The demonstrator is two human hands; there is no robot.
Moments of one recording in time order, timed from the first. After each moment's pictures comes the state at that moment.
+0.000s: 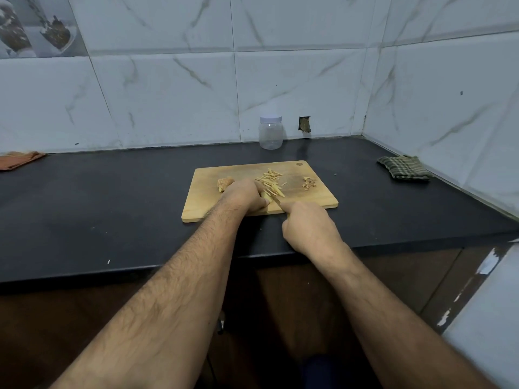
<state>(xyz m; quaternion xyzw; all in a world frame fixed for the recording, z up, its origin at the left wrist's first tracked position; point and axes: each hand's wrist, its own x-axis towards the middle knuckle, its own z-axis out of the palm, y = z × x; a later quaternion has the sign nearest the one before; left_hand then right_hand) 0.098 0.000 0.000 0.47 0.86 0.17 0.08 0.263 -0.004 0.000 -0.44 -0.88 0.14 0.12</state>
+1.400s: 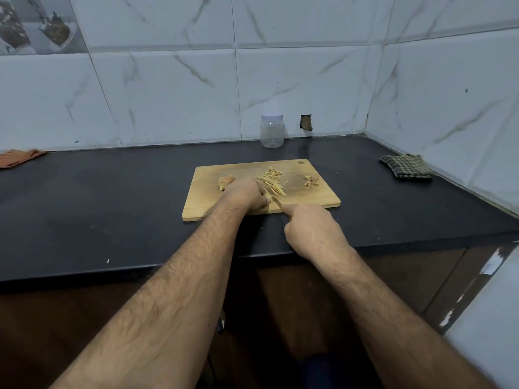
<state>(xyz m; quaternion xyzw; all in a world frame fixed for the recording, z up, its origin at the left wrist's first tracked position) 0.098 0.000 0.001 0.48 0.86 0.15 0.06 0.266 -0.008 0.002 -0.44 -0.88 0.14 0.09</state>
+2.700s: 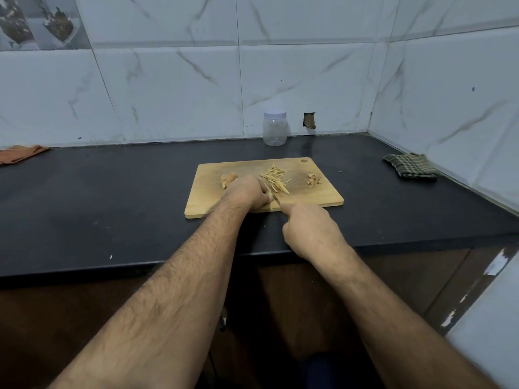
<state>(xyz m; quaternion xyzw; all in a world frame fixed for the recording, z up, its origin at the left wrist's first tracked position) 0.092 0.001 -0.005 0.47 0.86 0.17 0.07 0.260 -0.009 -0.003 -0.43 -0.89 0.14 0.09</state>
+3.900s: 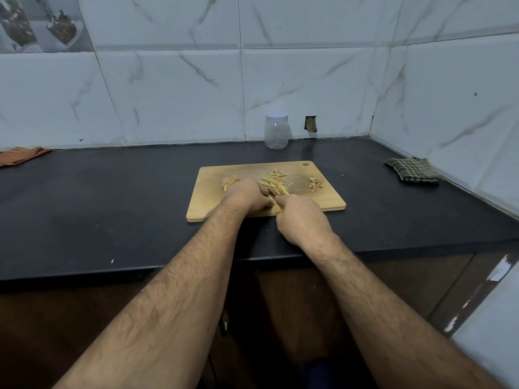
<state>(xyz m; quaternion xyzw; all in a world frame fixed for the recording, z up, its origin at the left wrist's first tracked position) 0.087 0.000 -0.006 0.48 0.85 0.21 0.10 0.232 0.008 -0.004 -0.43 -0.87 0.17 0.15</state>
